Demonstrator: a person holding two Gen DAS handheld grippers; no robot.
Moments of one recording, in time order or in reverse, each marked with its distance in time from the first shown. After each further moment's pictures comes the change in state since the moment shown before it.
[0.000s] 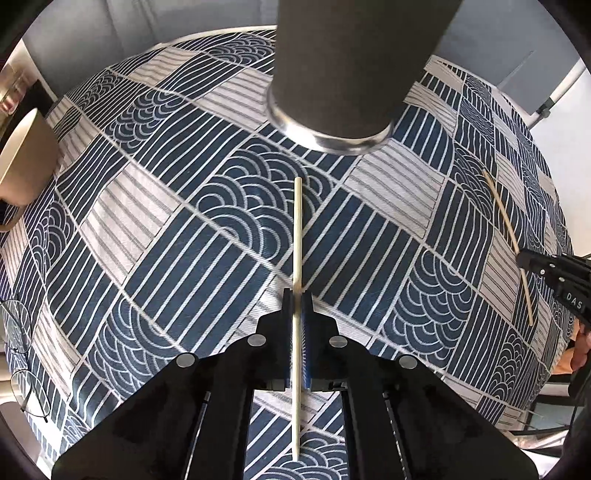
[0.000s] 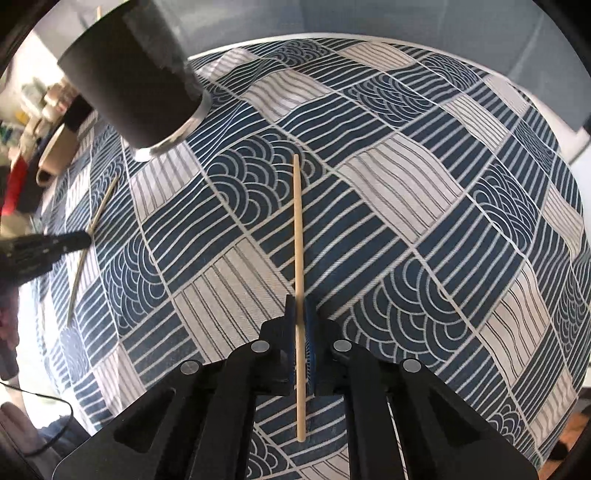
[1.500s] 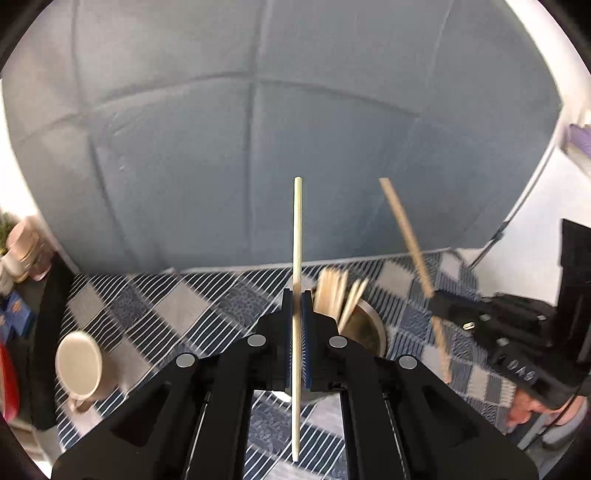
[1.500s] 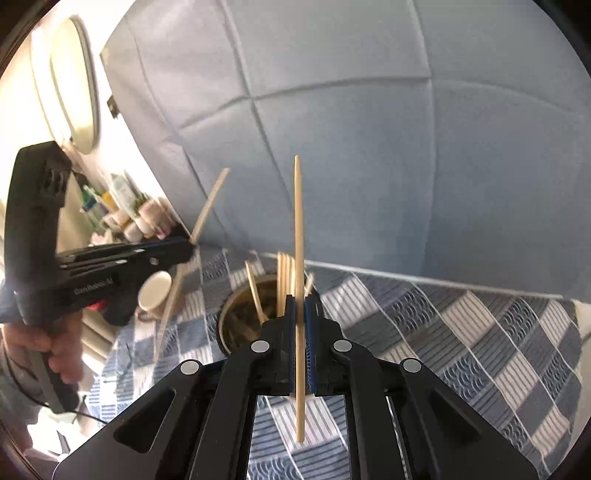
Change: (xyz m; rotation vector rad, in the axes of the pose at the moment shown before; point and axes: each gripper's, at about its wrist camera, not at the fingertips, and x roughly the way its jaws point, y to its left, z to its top) left arm -0.183 0.002 0.153 0.038 -0.491 -0.103; right arm -0.142 0.107 0.187 -0.169 -0.458 0.254
